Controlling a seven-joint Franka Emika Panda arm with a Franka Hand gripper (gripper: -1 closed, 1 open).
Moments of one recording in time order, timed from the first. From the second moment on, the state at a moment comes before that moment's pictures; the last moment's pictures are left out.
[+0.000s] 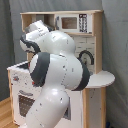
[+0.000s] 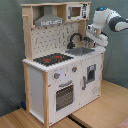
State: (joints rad) arm -1.61 0.61 2.39 -2.09 -0.73 1.58 0.35
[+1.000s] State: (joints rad) arm -1.52 0.60 2.17 -2.03 -0.73 1.69 0.19
